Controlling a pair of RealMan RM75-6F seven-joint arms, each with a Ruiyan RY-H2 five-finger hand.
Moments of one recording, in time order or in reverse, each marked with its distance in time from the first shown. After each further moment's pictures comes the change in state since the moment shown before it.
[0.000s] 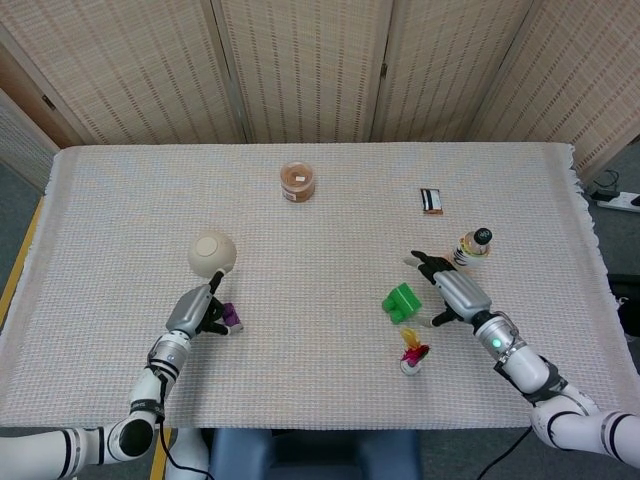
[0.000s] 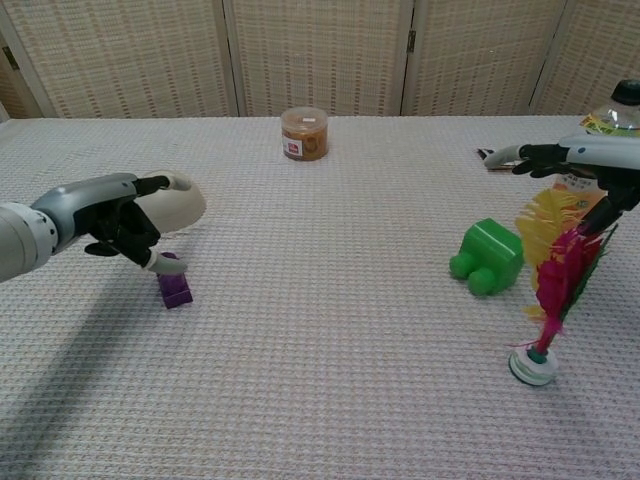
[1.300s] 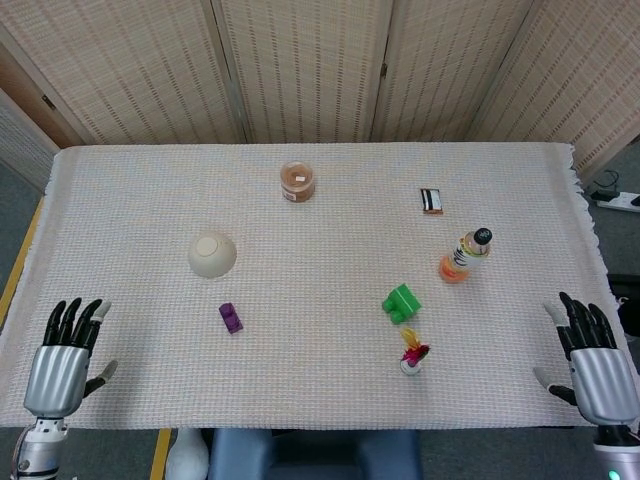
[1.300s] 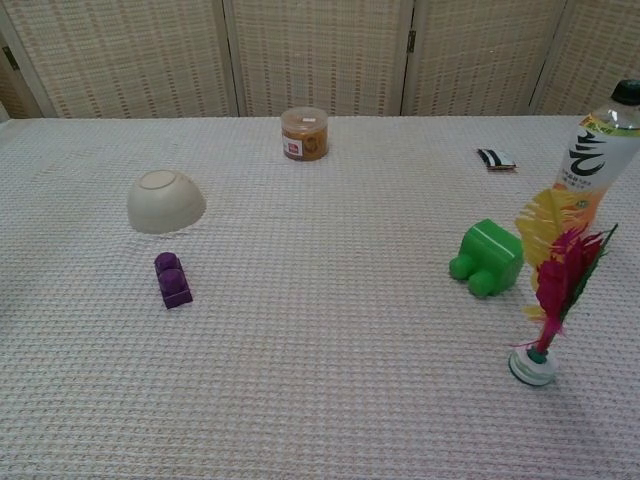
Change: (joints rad) left arm 0.482 0.182 0.328 0.140 0.736 0.752 0.171; right arm -0.579 0.118 -0.147 -0.158 -0.164 0.806 -0.455
